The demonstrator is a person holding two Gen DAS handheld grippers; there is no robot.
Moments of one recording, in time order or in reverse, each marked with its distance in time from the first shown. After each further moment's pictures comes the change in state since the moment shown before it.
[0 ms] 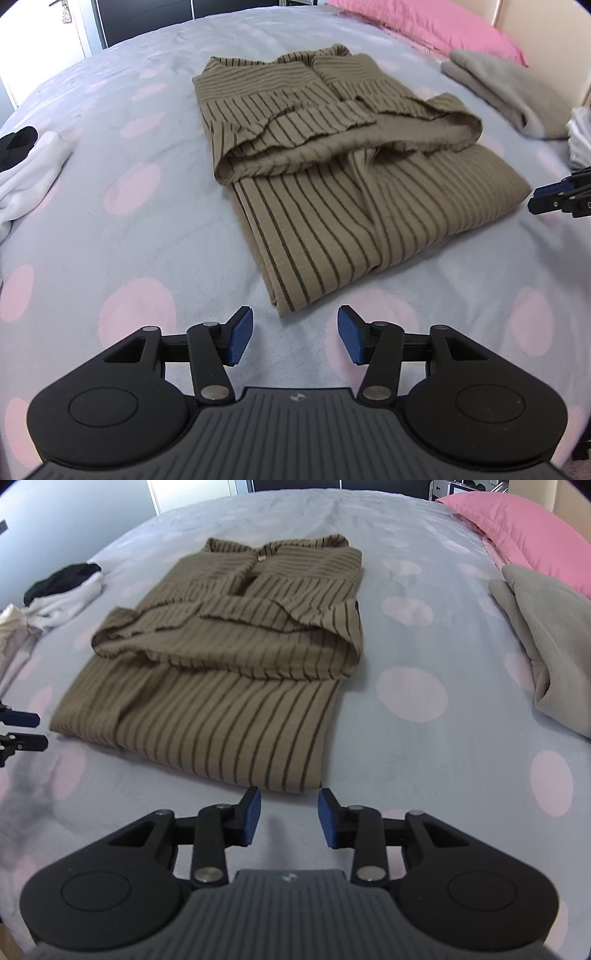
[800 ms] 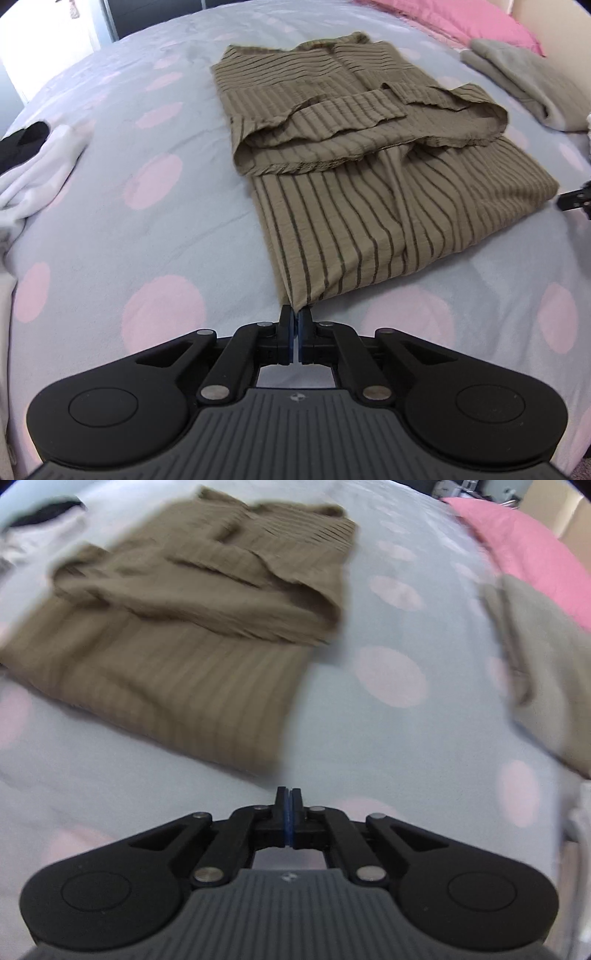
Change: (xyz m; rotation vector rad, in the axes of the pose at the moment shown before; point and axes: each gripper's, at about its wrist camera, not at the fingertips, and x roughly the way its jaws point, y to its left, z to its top) left arm 0.006 0.024 0.008 -0.019 0.092 0.049; right arm 0.021 -0.004 -0.003 -0.120 0.114 -0.225
